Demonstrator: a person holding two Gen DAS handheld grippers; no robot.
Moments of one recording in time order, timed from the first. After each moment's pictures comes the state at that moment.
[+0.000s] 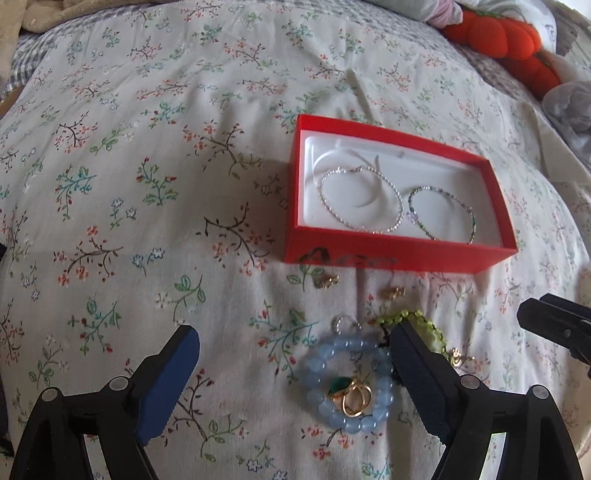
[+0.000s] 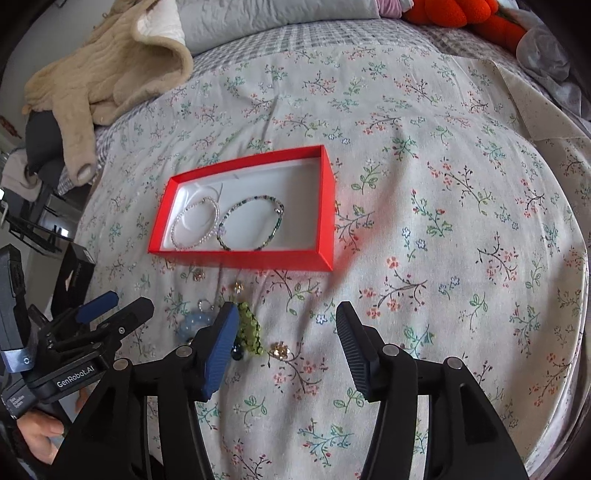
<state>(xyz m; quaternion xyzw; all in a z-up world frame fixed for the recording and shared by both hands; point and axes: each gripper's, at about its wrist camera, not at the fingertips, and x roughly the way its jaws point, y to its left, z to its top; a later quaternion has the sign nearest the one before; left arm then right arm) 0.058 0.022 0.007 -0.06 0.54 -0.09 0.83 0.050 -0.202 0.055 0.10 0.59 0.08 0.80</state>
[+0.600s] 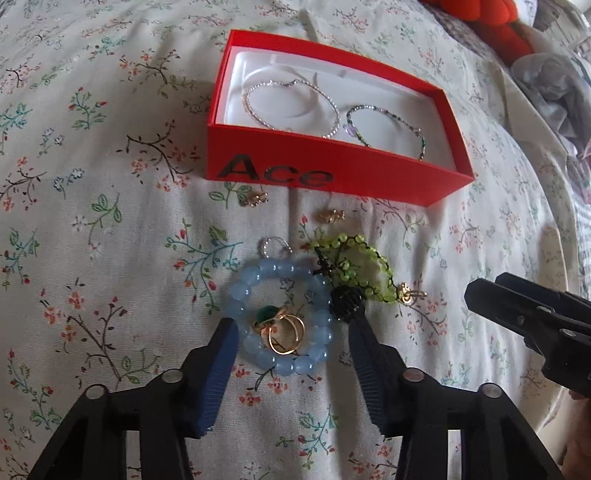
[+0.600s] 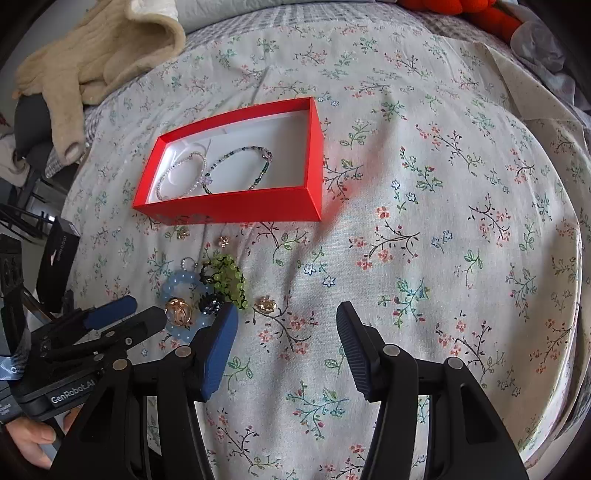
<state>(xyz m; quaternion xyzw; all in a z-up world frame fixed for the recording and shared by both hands) 0.040 -0.002 -0.016 -0.09 0.60 -0.15 0.78 0.026 -0.198 0.042 0.09 0.61 0.06 0.78</state>
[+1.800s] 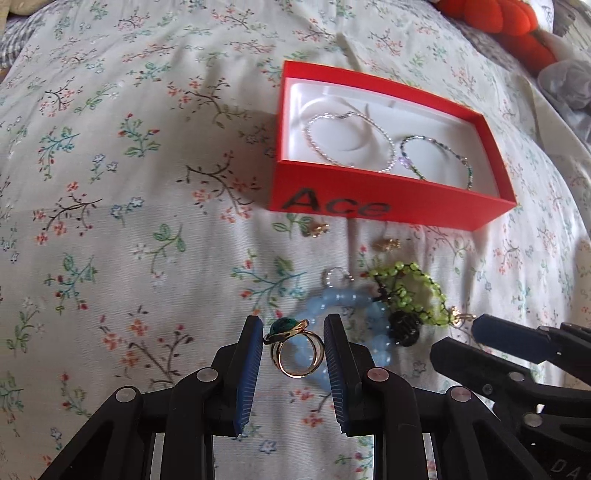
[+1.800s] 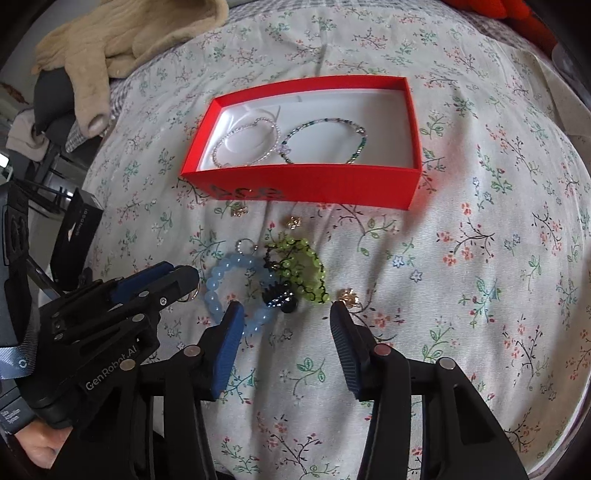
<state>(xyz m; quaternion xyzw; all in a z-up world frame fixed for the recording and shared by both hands) 0.047 0.023 -0.010 -0.06 0.57 -0.11 0.81 0.032 -0.137 0.028 0.08 0.63 0.12 0.76</state>
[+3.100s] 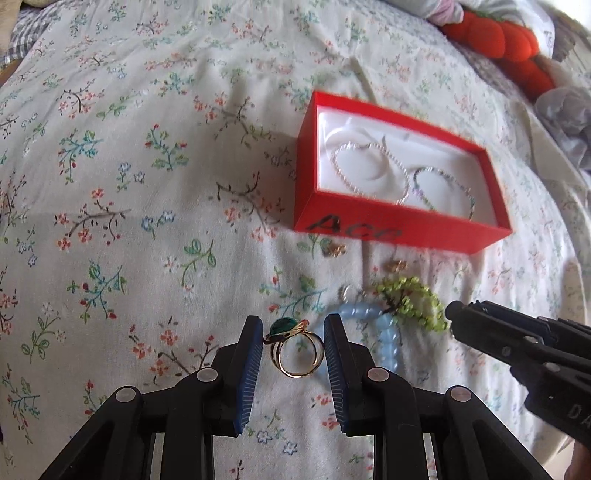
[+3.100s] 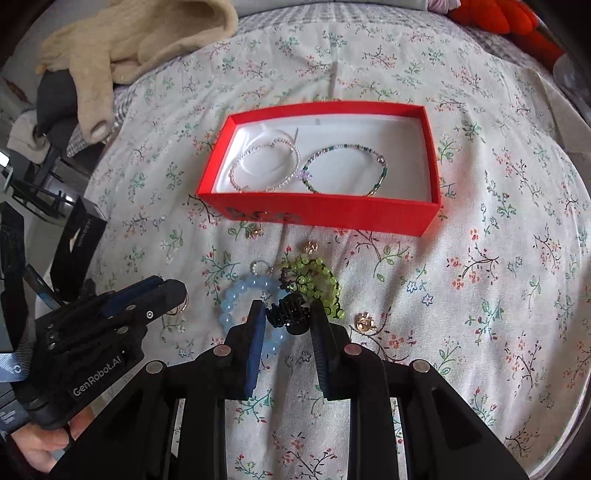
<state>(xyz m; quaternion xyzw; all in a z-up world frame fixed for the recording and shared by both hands) 0.047 0.047 0.005 -0.10 0.55 -0.12 0.82 0.034 -0.132 0.042 0.08 0.60 0.11 0.79</state>
